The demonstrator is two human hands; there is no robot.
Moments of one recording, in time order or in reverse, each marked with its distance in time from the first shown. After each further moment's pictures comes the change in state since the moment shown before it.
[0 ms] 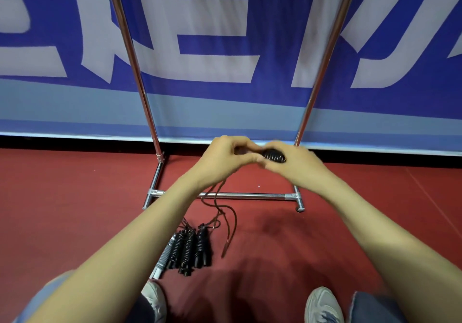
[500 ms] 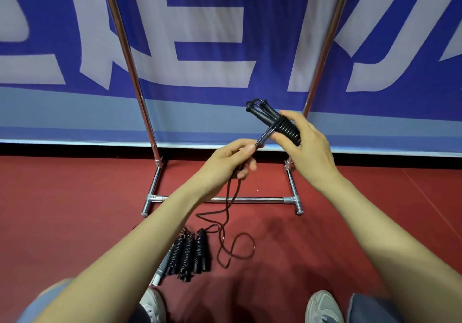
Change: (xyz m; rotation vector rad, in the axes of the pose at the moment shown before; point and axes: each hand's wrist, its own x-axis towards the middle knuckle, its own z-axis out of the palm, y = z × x) left_hand -0.004 -0.006 0.012 -0.489 -0.064 -0.108; right_hand 0.002 0.005 -0.012 0.266 0.497 -0.121
